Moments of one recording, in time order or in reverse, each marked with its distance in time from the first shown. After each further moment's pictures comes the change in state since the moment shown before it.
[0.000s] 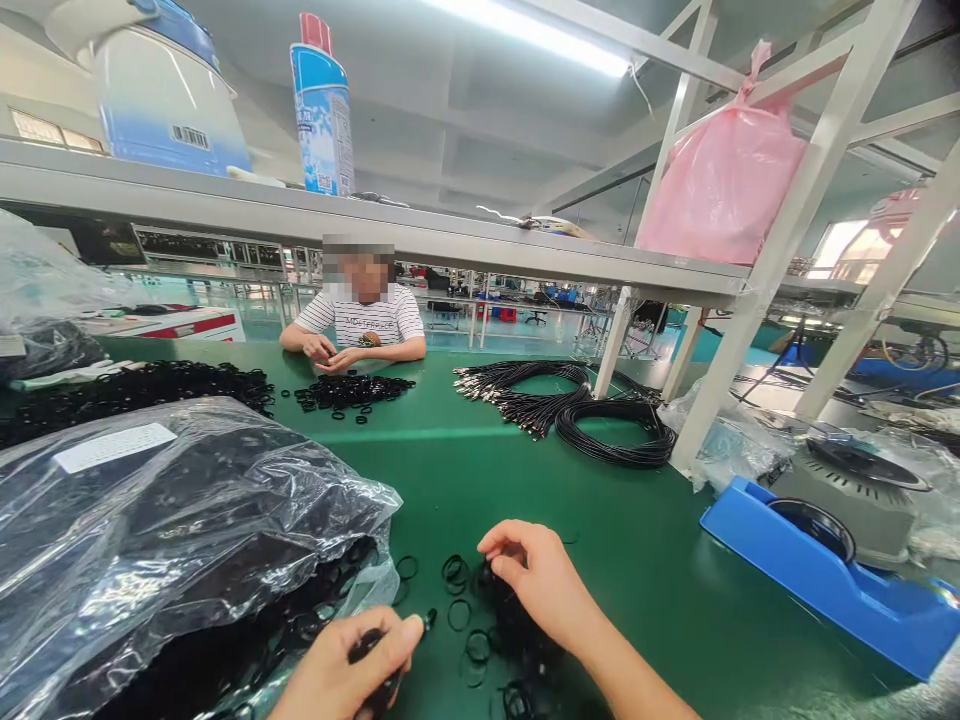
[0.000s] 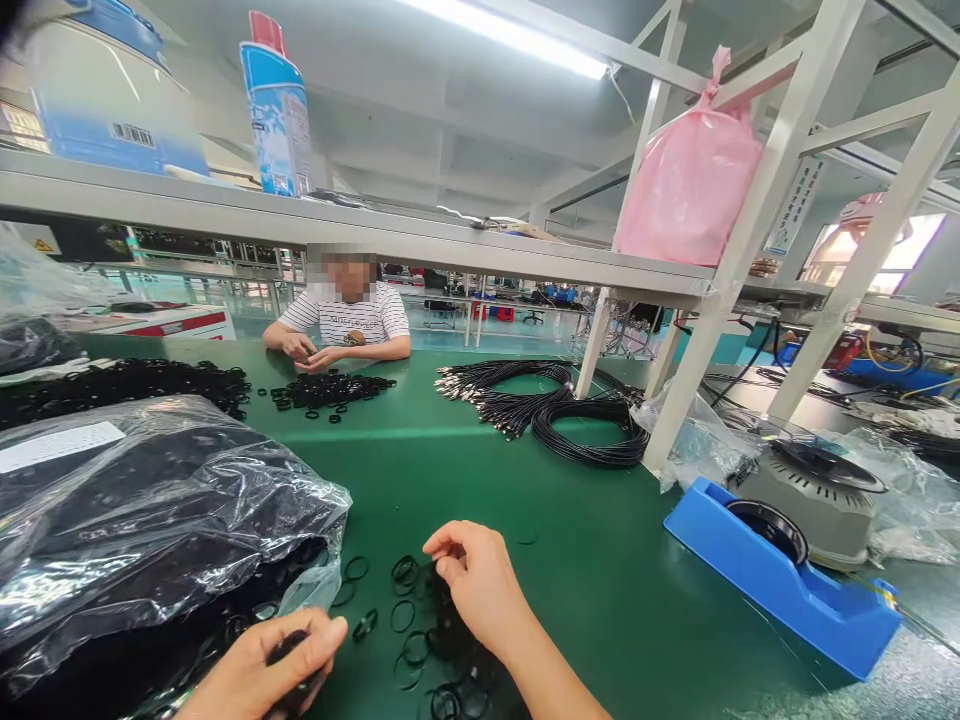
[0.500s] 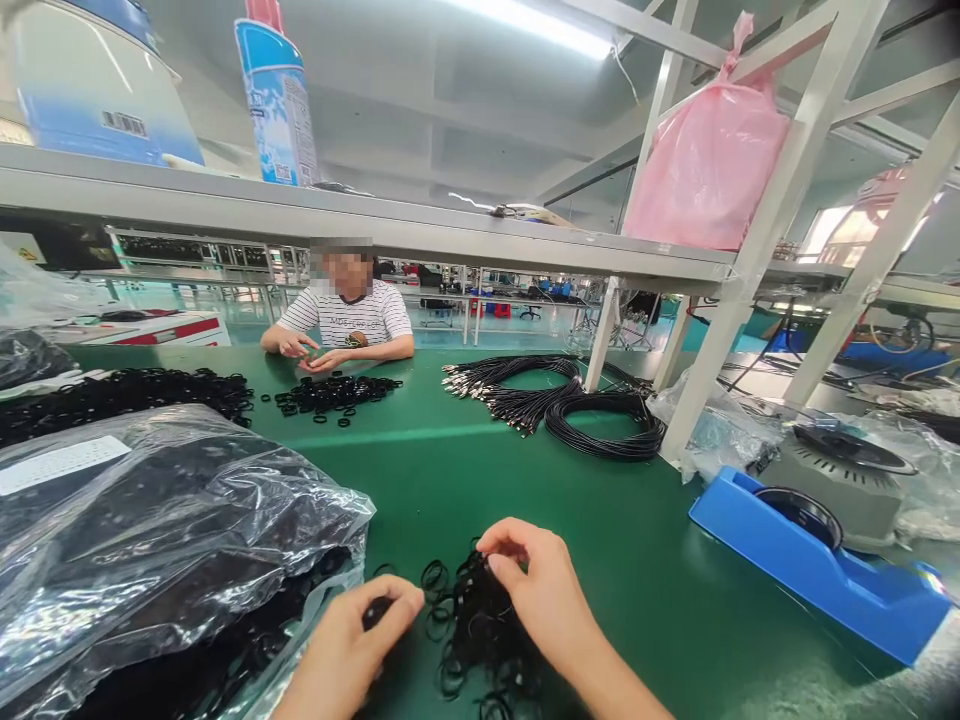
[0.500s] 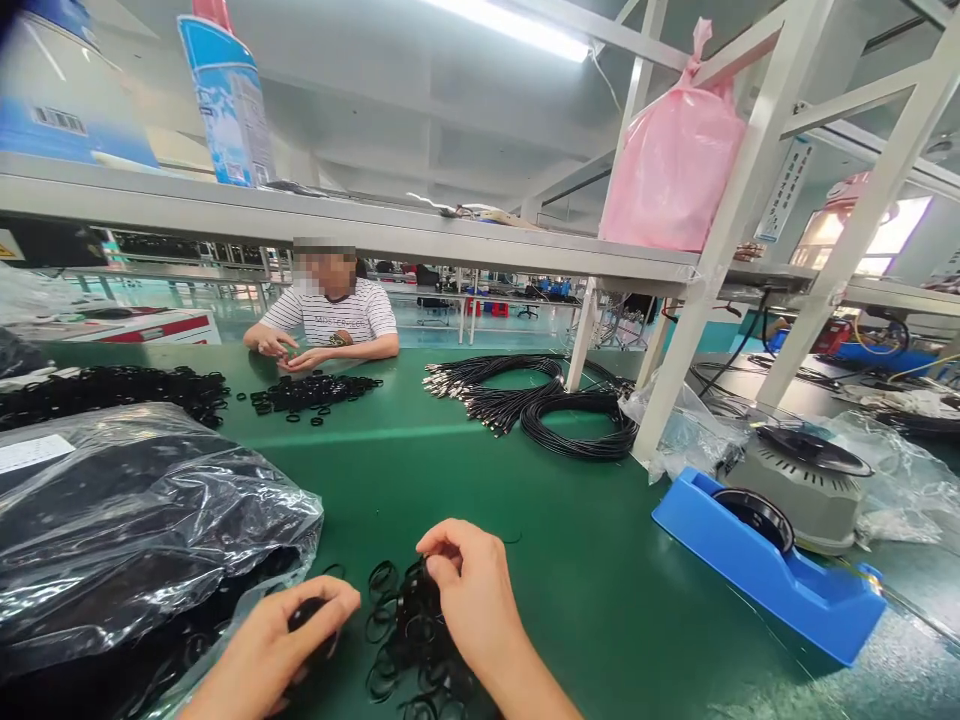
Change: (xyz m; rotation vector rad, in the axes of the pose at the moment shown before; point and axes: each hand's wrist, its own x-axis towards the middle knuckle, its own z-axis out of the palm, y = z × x) left_hand 0.028 0.012 0.024 0.338 0.126 0.127; right_hand -0.011 -0.010 -0.011 0.111 0.152 0.056
